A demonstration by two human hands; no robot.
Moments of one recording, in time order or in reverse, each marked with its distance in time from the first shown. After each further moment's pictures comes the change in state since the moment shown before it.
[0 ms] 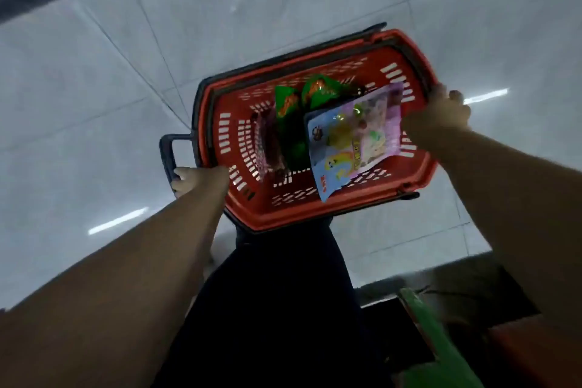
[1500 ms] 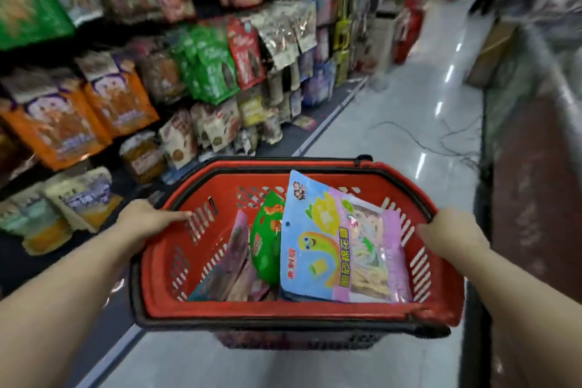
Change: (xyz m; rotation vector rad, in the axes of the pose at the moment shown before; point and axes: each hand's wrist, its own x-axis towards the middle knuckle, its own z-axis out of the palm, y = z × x) left_hand -0.606 0.302 -0.218 0.317 -0.086 1.392; right_hand -0.278 0.295 -0.511 0.504 0.561 0.437
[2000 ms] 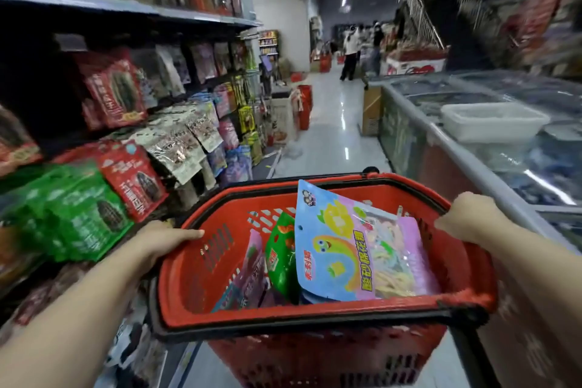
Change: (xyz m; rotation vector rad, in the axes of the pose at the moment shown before) left_hand 0.201 0.378 0.082 -0.146 -0.336 0.399; right_hand 0.258 -0.034 -0.154 0.052 0.251 0.284
